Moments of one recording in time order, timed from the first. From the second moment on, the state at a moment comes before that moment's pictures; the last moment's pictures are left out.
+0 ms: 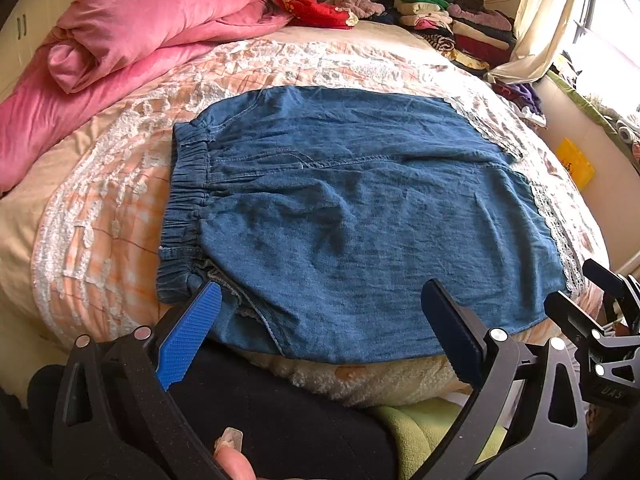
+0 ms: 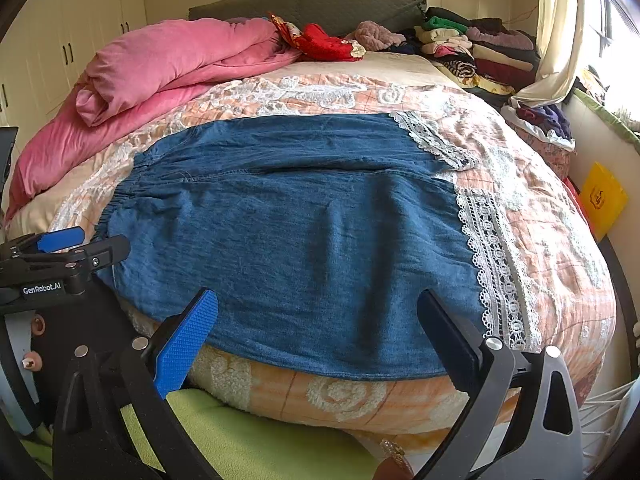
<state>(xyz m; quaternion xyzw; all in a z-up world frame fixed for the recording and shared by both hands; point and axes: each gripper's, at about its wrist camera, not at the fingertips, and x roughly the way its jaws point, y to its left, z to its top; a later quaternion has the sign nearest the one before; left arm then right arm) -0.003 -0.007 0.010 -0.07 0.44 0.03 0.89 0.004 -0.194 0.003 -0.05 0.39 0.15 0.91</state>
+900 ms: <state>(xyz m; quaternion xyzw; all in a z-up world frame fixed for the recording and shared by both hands) 0.003 -0.002 0.015 -0.07 0.44 0.04 0.90 0.004 -0.193 0.003 -0.05 0.39 0.15 0.91</state>
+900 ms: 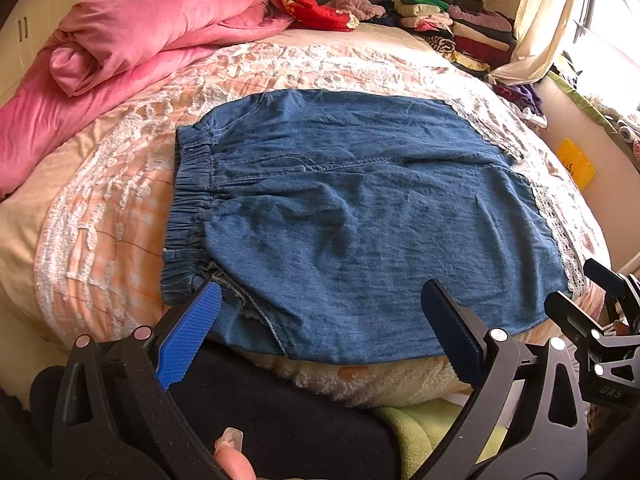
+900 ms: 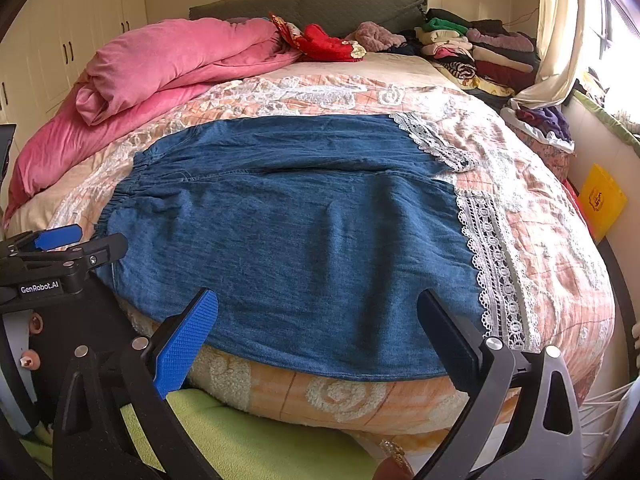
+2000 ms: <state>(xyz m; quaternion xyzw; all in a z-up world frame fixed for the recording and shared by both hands) 0.012 0.023 0.013 -0.08 0.43 0.06 0.90 0.031 -0.183 0.006 -0.05 0.39 0.16 0.91</state>
